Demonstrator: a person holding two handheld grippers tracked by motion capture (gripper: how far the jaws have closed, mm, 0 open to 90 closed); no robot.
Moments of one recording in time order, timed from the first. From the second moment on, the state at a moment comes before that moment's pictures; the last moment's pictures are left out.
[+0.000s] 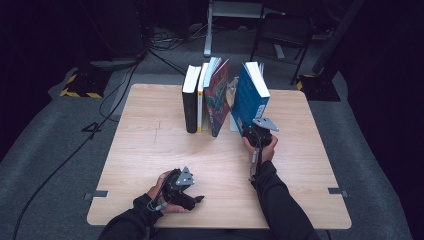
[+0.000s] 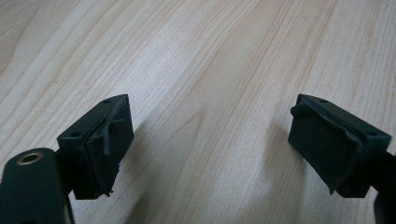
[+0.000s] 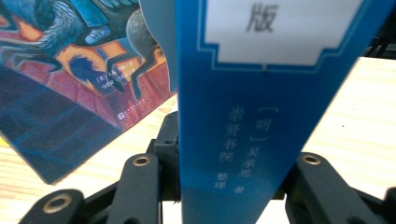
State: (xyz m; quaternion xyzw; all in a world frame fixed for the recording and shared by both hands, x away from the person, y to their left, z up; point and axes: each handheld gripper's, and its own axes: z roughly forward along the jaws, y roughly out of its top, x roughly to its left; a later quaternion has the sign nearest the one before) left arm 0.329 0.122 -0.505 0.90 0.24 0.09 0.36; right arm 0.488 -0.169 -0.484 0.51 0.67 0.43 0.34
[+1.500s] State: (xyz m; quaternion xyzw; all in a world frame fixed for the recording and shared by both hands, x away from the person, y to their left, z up) left arm 0.329 0.122 -0.505 0.90 0.24 0.09 0.36; right arm 0.476 -0.192 -0.463 0.43 0.71 0.46 0.32
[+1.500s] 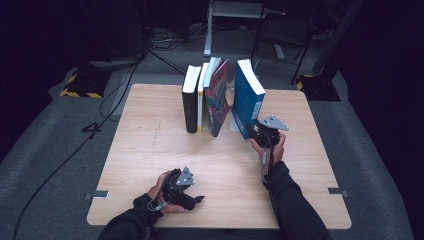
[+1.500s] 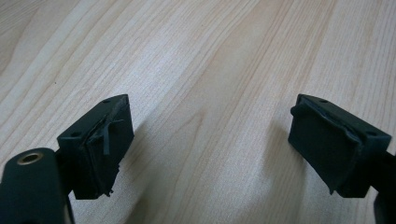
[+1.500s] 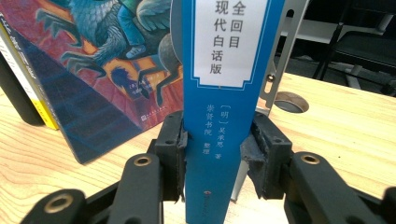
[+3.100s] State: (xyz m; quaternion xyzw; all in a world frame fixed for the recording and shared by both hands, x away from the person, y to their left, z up) left arm 0.328 0.122 -0.505 0.90 0.24 0.09 0.36; right arm 0.442 -0.230 -0.420 0.31 0.85 0.34 0.25
